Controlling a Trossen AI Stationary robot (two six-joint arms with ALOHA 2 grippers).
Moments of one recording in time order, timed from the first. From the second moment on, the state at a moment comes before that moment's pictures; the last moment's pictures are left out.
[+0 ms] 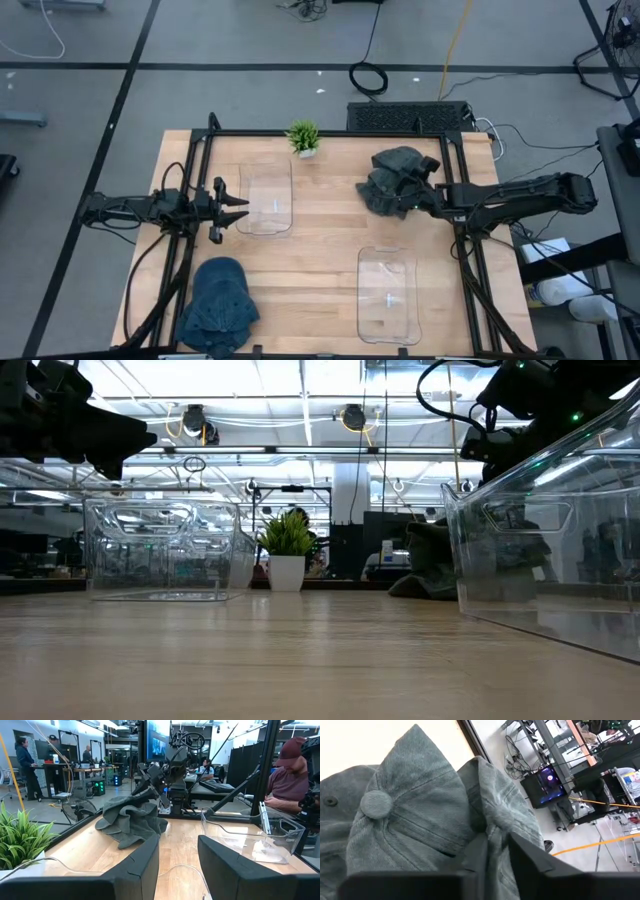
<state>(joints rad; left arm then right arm) -0.10 0.01 0.01 0.08 -0.16 -0.03 -0.07 1.03 0.51 -0.37 0.89 -0.07</state>
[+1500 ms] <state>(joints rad) -0.10 0.01 0.01 0.37 -0.16 -0.01 0.09 1.01 0.56 0.63 0.77 -0.58</state>
